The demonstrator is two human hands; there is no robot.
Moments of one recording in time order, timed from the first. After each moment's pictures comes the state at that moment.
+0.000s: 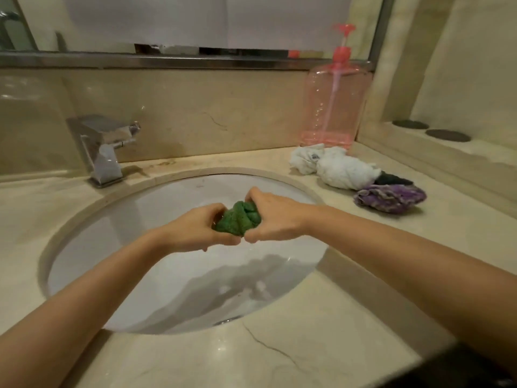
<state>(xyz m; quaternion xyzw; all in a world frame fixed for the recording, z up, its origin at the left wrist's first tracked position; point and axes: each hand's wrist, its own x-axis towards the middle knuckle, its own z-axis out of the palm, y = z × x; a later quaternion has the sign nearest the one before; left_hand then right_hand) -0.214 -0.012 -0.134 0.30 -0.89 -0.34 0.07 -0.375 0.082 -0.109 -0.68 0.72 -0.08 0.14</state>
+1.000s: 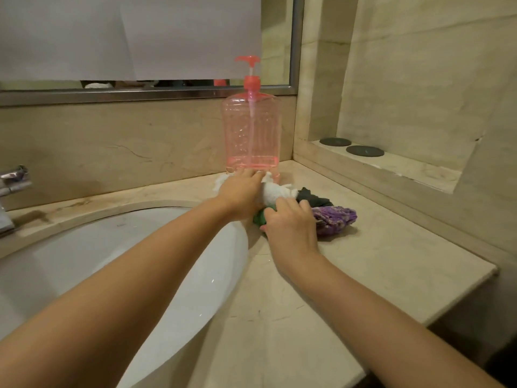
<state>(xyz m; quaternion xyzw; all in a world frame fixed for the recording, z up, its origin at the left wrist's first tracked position) -0.457 0.028 -0.090 0.20 -0.97 -0.01 0.16 -0.480 0.159 -0.132 -0.46 0.80 -0.15 -0.35</state>
